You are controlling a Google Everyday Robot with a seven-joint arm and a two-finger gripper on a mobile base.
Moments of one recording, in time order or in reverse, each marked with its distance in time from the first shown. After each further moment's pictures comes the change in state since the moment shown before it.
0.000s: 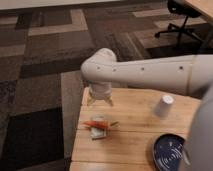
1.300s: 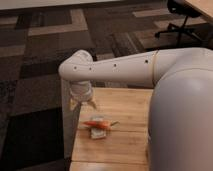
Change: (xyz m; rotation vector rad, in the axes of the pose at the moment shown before) arm 0.021 0.152 0.032 0.001 0.148 -0.070
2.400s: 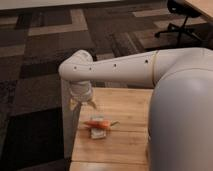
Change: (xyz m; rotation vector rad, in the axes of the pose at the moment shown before) arm 0.000 0.000 0.000 0.000 0.000 0.000
